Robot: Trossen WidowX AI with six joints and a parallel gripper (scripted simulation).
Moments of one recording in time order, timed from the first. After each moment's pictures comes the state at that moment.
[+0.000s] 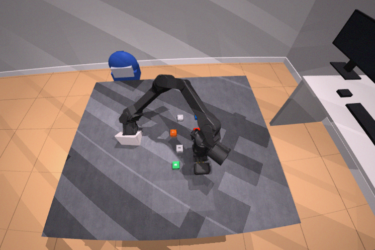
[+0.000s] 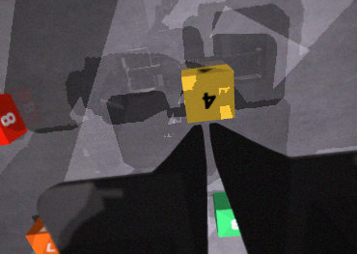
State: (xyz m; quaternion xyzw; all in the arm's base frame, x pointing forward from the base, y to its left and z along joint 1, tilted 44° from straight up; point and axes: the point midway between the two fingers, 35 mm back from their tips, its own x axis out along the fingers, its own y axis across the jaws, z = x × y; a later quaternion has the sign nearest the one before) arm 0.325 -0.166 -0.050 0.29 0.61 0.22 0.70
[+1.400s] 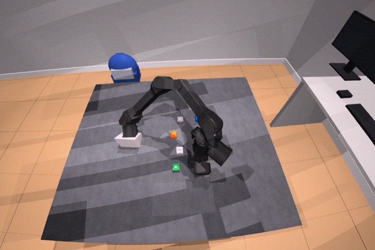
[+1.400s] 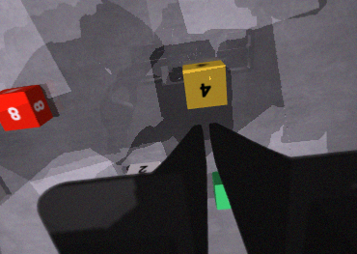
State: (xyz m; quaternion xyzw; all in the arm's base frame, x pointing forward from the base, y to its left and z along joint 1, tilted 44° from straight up) arm 0.320 -0.184 -0.029 0.30 0.61 0.22 0.70
